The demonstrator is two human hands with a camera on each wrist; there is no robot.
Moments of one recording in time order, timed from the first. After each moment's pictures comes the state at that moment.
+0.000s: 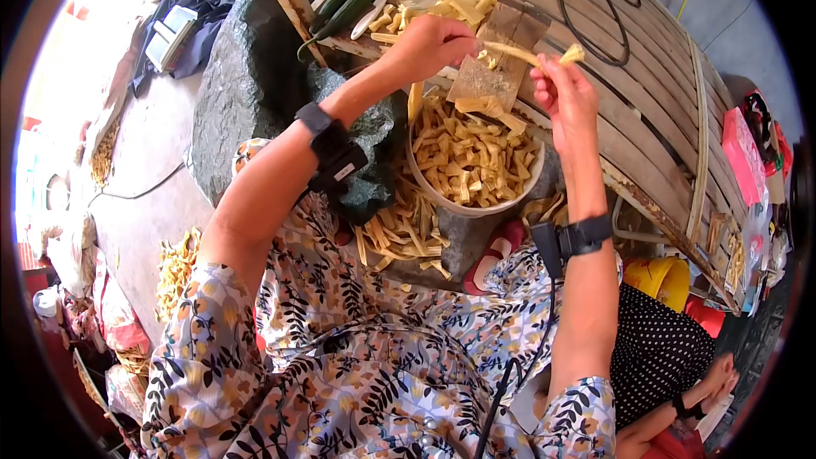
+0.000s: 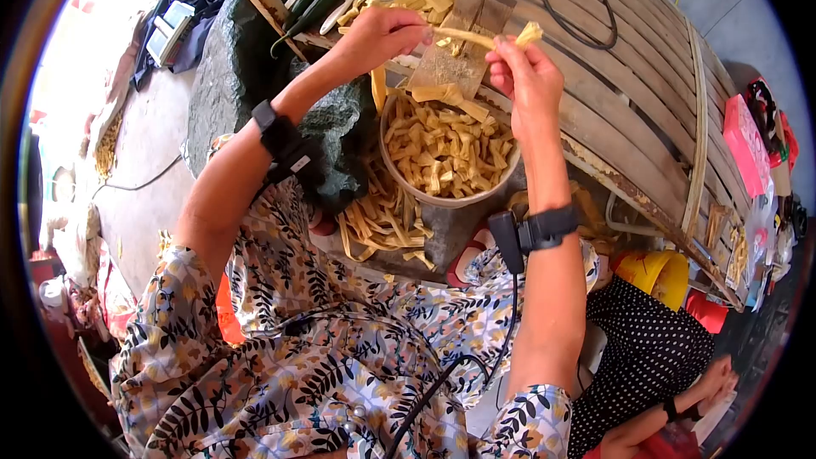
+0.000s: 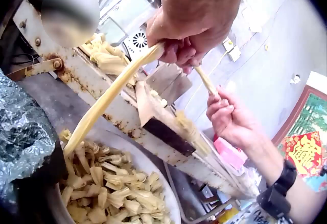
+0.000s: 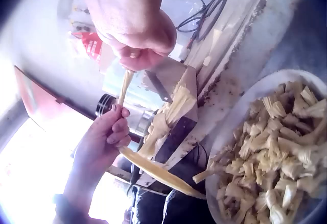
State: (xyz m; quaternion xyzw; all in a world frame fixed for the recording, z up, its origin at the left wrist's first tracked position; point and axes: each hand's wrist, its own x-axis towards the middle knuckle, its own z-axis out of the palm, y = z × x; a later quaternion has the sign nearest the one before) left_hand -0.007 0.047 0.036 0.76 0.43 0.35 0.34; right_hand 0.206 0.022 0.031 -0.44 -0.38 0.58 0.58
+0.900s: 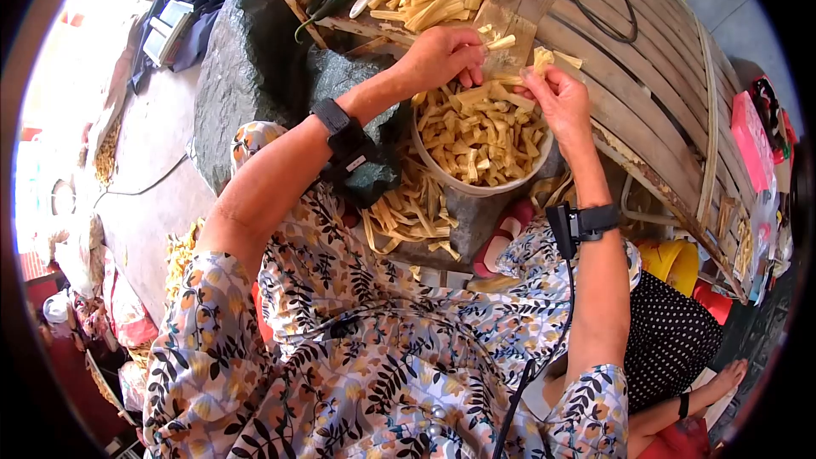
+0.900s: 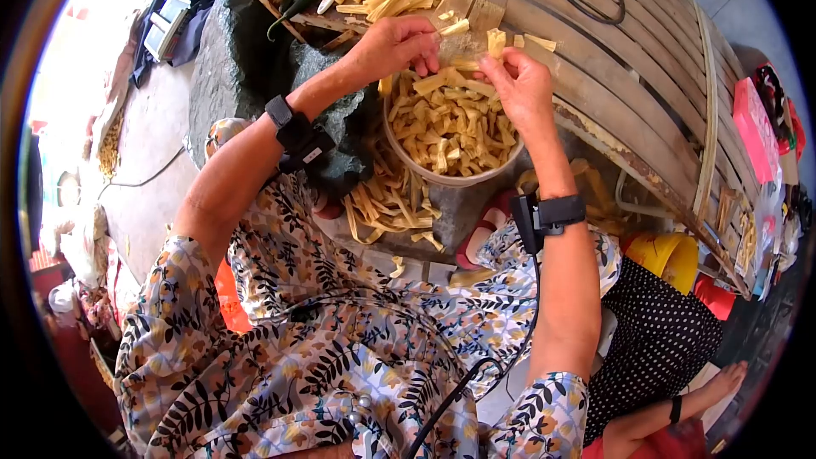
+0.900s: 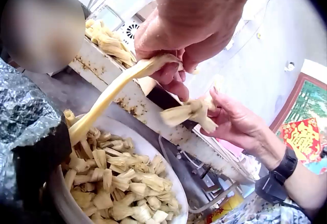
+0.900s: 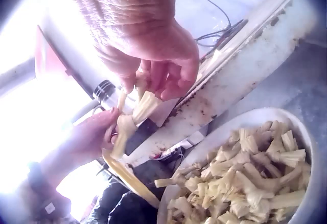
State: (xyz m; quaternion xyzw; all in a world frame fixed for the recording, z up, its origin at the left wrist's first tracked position) left_hand 0.002 0.027 0.003 0.68 0.40 0.32 0.52; right_hand 0.210 0.002 -0.008 -0.49 -0.56 0.48 0.45
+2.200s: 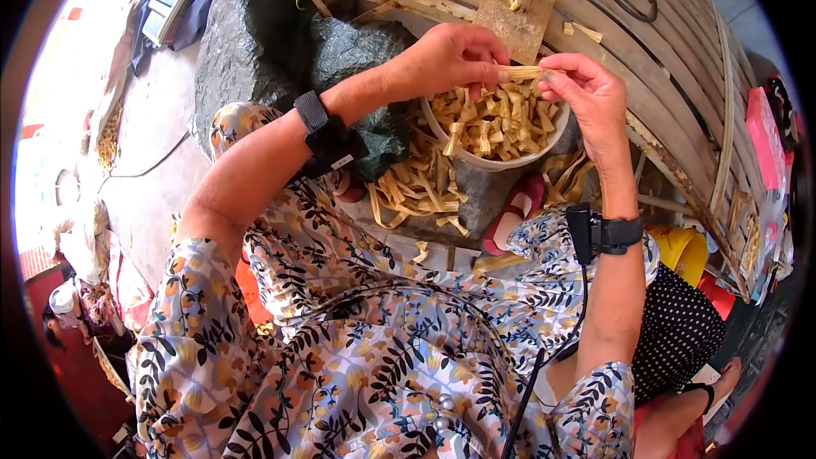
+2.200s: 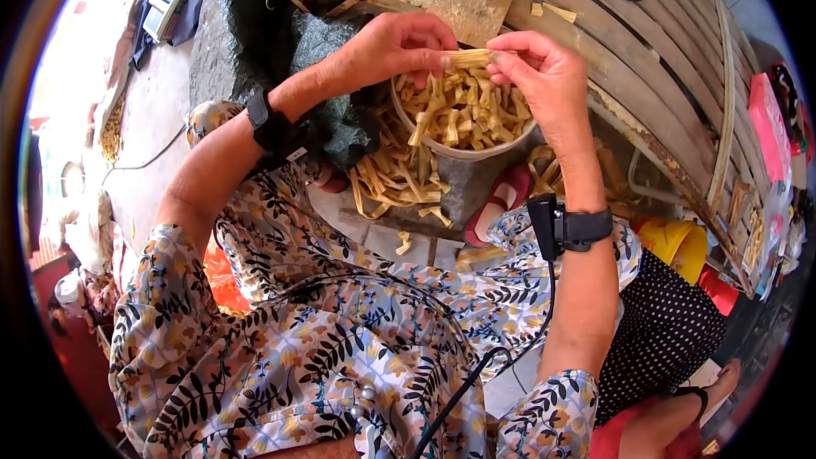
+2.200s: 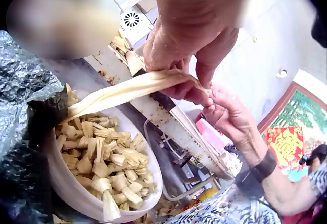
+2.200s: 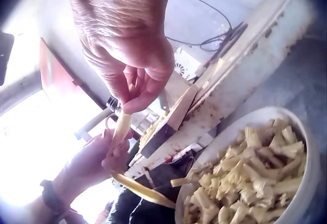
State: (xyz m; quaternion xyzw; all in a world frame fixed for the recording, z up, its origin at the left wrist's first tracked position) left_hand 0.001 -0.016 0.006 0.68 0.36 0.28 0.57; right_hand 0.219 -0.034 0.014 -0.43 -0.58 0.55 0.42
